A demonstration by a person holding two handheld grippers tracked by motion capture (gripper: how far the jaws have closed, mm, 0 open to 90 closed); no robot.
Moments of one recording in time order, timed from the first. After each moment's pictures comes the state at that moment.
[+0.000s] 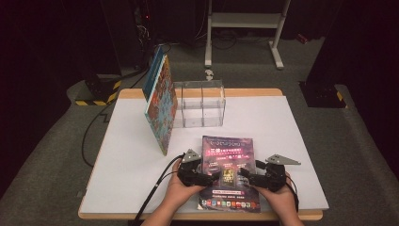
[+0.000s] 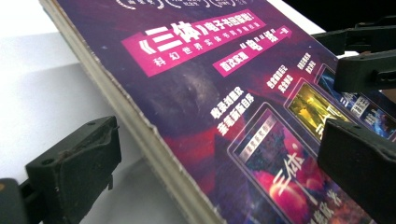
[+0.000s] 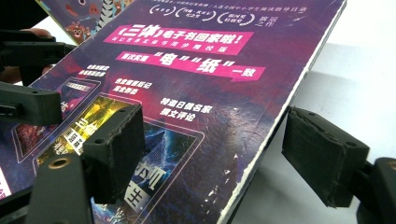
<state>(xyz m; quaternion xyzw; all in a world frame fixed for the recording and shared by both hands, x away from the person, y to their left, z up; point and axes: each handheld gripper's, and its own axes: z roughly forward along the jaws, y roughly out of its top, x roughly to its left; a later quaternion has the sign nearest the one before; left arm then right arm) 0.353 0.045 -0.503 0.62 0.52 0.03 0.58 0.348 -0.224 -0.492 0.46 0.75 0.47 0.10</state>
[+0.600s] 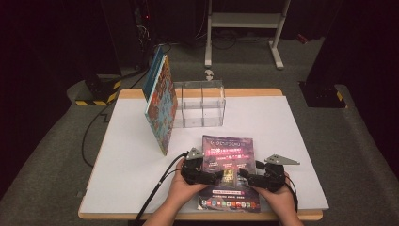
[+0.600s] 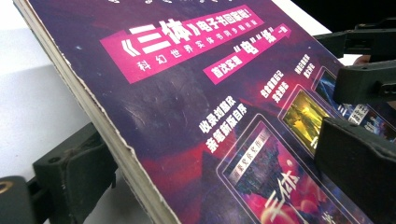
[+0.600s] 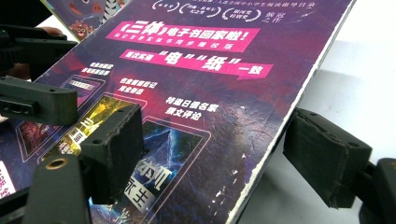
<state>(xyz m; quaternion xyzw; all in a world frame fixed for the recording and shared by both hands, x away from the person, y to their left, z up) 0.356 0.038 -0.500 0.63 0.53 0.02 0.57 0.348 -0.222 -0.493 0.45 0.75 0.47 0.09</state>
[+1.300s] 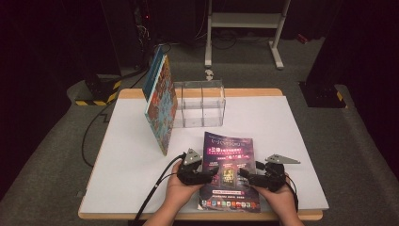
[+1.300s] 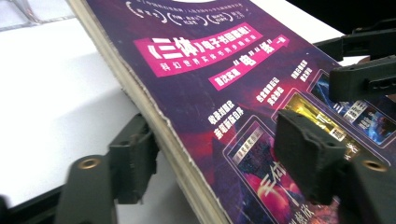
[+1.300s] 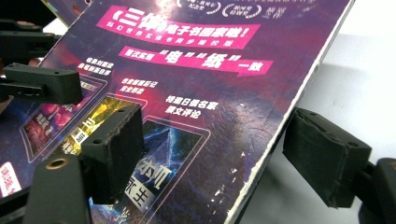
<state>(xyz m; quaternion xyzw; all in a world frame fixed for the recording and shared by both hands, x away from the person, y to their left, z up) 0.342 0.044 -0.488 0.63 0.51 0.09 0.58 0.351 -0.225 -0.495 0.46 0.75 0.47 0.07</state>
